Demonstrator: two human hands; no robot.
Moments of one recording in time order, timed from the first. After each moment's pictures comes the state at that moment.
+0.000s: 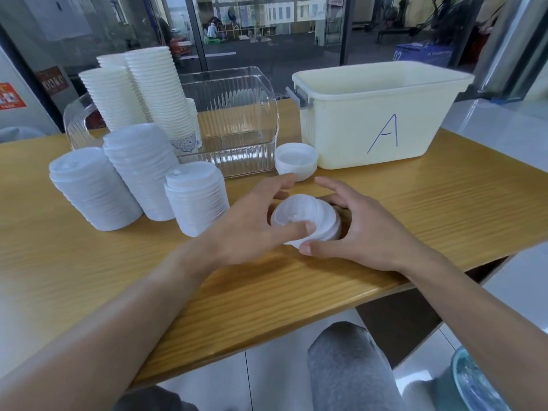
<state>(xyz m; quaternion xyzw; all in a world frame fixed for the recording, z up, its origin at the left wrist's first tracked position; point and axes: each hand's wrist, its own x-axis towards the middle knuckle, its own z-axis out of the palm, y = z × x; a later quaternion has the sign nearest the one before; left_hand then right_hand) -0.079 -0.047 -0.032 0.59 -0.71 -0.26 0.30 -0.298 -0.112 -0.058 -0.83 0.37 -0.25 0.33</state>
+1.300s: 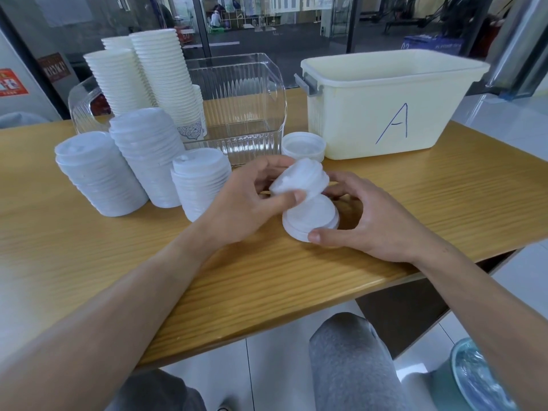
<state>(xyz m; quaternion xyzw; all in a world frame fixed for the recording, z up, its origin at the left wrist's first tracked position) -0.065 -0.055 -0.042 0.53 -0.65 -0.30 0.47 -0.300 -0.113 -0.060 -0.84 0.37 -0.25 0.31</state>
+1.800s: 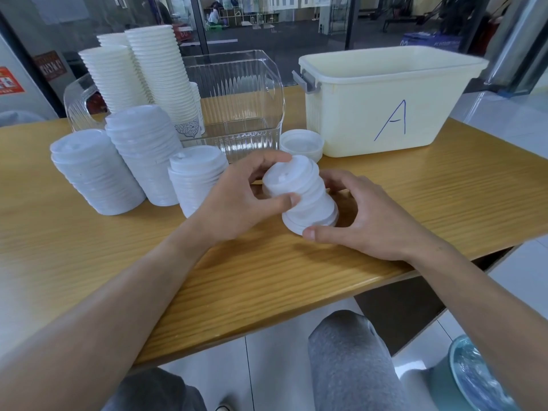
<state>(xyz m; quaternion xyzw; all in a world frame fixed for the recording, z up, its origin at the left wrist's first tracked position) -0.057 -0.057 -0.043 0.52 -0.67 -0.26 0.46 -0.296 -0.109 -0.057 -0.85 0.38 -0.25 0.28</state>
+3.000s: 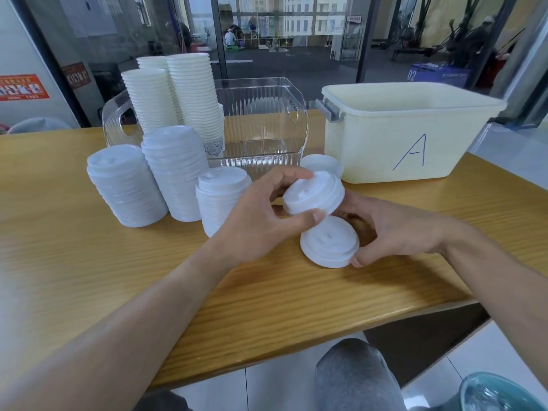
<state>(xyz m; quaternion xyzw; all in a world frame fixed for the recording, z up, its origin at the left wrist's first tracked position) -0.060 -0.046 -0.032 0.51 -0.64 -0.27 0.51 -0.290 -0.150 -0.023 -0.88 0.24 -0.05 0.41</state>
